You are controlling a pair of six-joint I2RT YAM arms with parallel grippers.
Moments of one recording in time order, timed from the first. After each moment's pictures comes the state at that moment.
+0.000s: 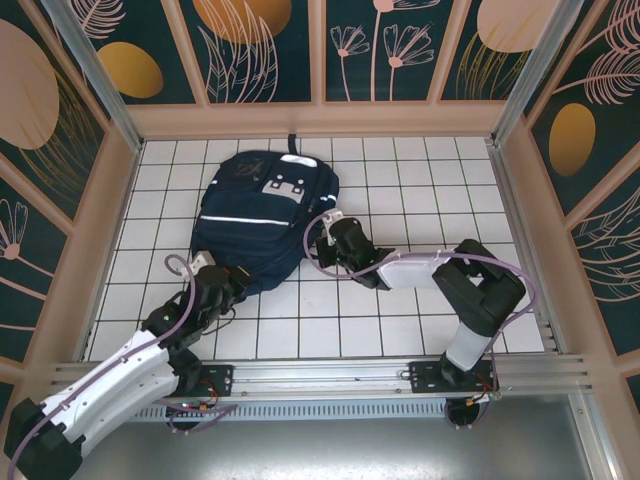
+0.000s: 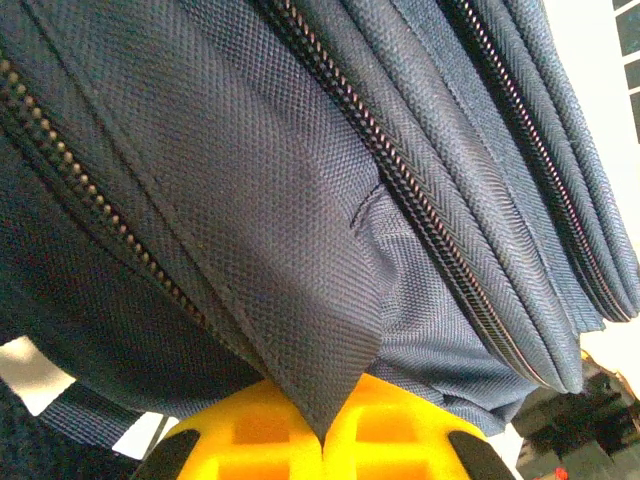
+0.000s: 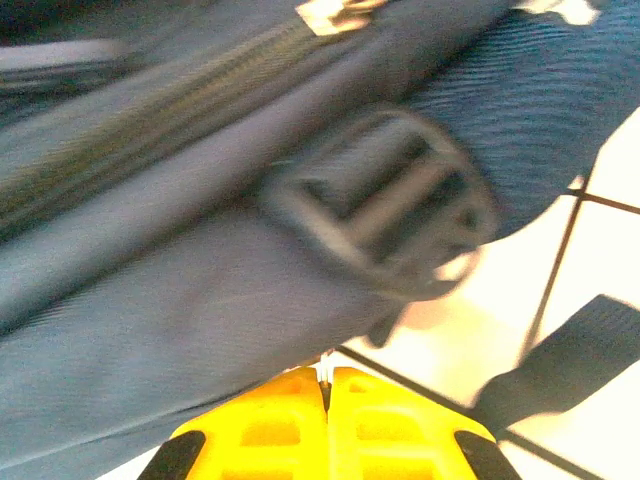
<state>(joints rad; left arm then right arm) -0.66 0.62 0.33 -0.33 -0.24 -1.32 0.80 1.71 0.79 0.31 0.10 0.30</state>
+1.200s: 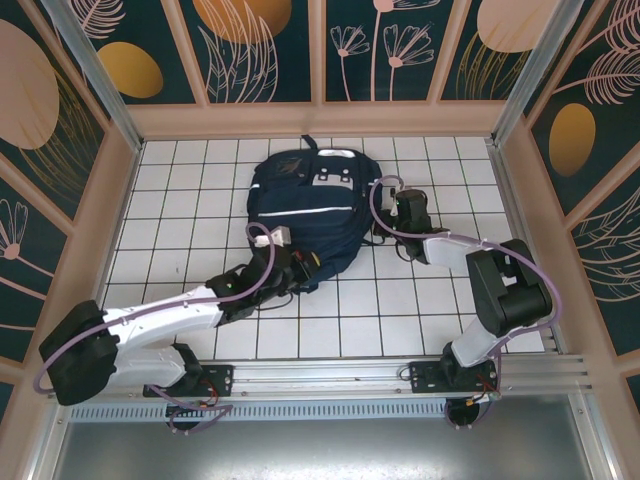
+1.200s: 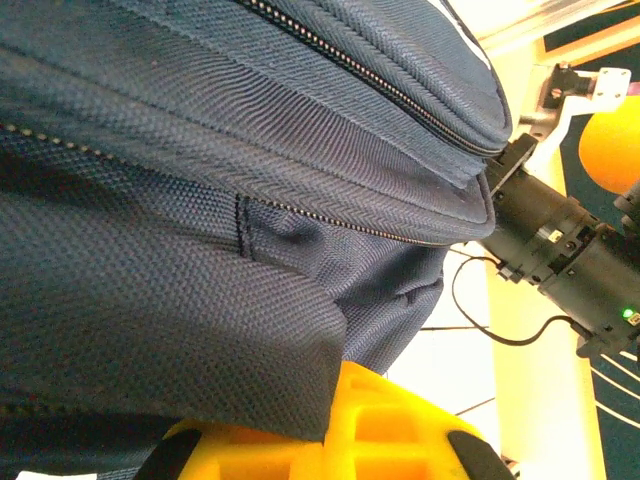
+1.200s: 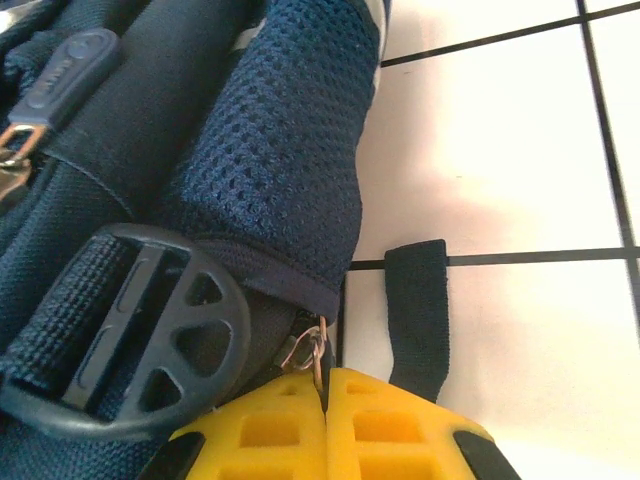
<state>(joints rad) -0.97 1.24 0.63 0.10 -0.15 -1.21 0.34 1.62 0.76 0.18 -0.05 0.42</state>
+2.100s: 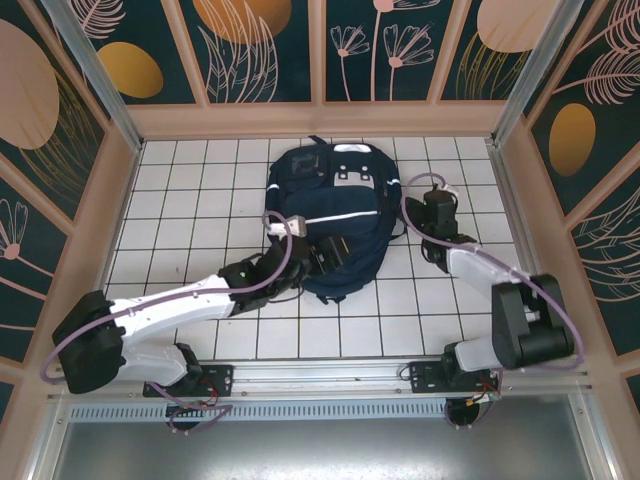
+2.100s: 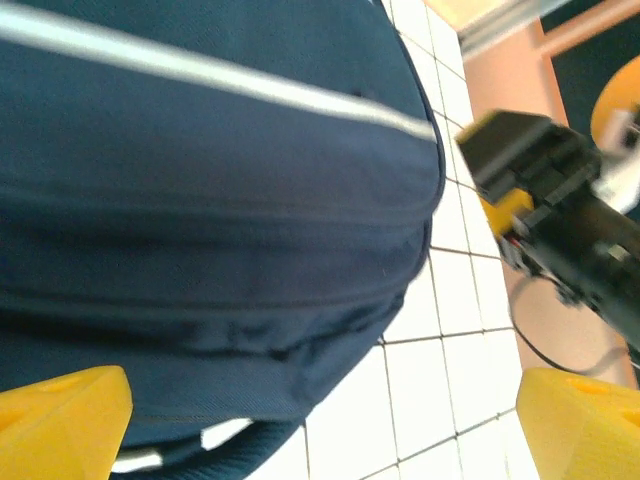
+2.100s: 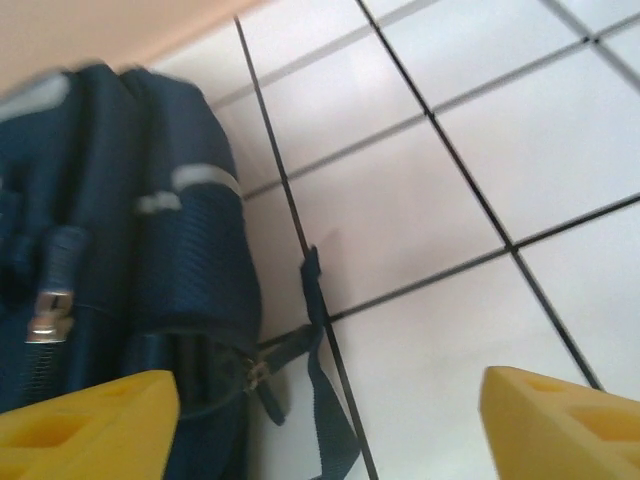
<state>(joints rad) -0.99 1.30 0.82 -0.07 -0.25 -1.08 0.23 1.36 0.66 0.12 0.20 0.52</state>
